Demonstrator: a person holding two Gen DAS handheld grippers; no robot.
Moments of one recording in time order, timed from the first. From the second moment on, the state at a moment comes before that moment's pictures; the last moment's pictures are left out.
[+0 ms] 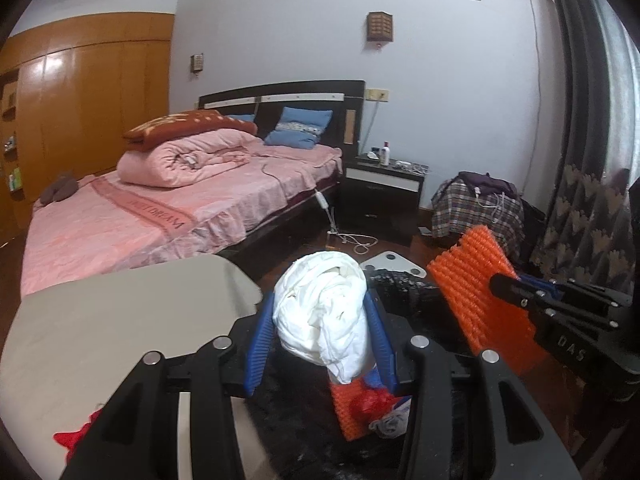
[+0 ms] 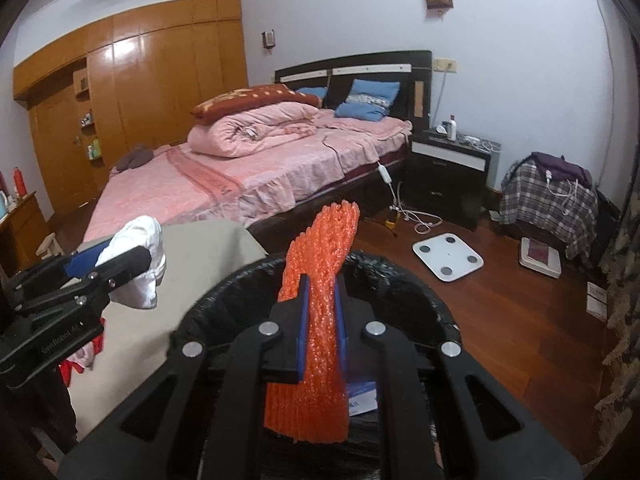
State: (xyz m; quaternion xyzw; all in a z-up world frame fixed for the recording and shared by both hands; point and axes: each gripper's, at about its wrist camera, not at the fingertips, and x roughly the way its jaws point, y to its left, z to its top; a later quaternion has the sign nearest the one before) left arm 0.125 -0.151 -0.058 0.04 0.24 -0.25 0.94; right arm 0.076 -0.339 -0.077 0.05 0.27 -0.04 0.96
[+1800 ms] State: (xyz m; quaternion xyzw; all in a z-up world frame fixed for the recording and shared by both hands) left arm 0.094 0.138 -0.096 0.00 0.26 0.03 0.97; right arm 0.111 -0.124 -0.089 0.03 0.27 0.14 0.95
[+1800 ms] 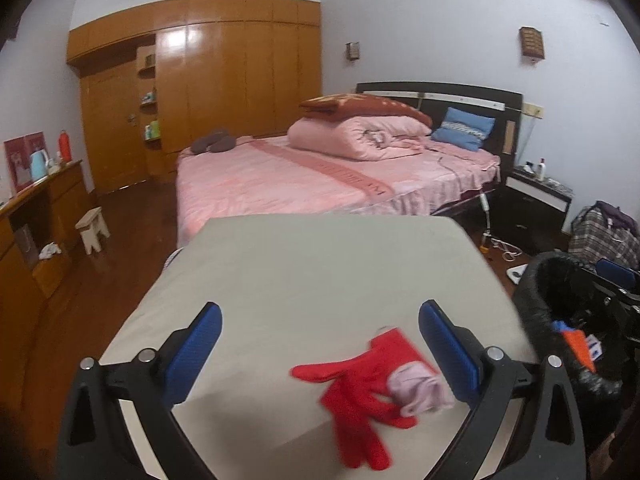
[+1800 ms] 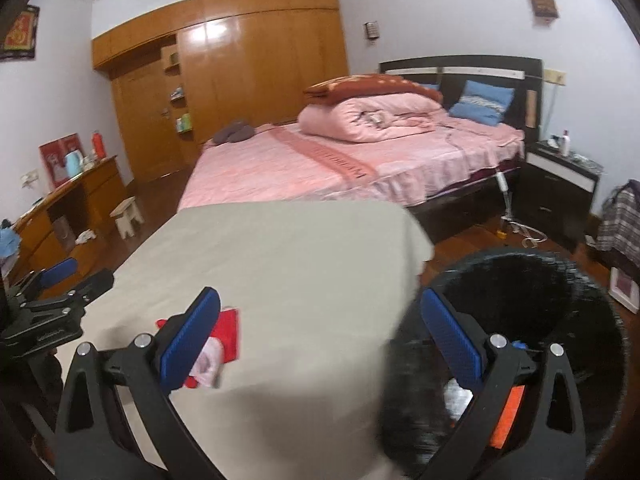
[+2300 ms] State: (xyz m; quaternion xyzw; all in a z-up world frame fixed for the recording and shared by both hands) left arm 0.092 0.184 -0.142 -0.02 0.30 0.06 0.95; right arm 0.122 -0.039 -0.125 -0.01 0.31 0.20 0.93
